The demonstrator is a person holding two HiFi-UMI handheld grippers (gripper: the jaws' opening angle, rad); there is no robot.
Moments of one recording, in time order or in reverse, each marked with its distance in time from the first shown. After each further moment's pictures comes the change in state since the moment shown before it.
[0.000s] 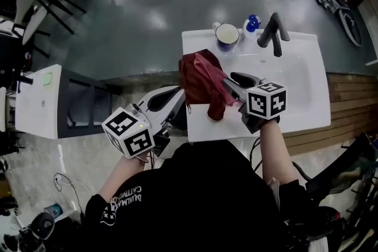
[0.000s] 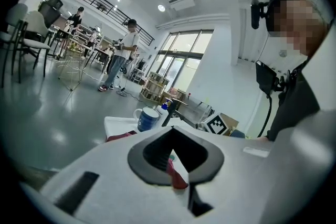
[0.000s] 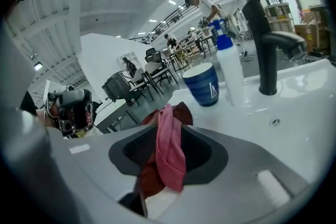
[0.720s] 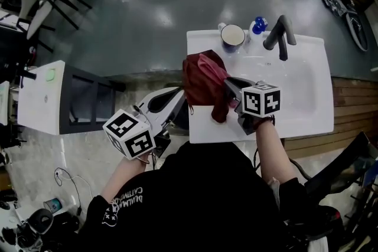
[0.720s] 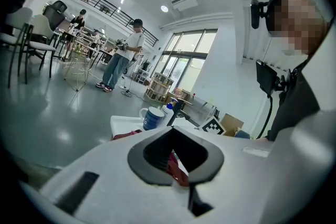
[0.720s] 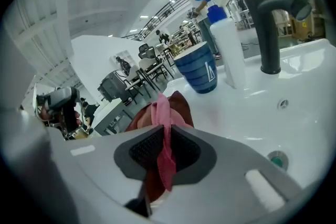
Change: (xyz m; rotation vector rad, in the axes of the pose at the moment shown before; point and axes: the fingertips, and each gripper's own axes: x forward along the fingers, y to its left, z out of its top) left arm -0.001 0.012 -0.005 -0.011 -0.009 0.053; right arm 0.030 -0.014 -0.022 0.085 0.057 -0.019
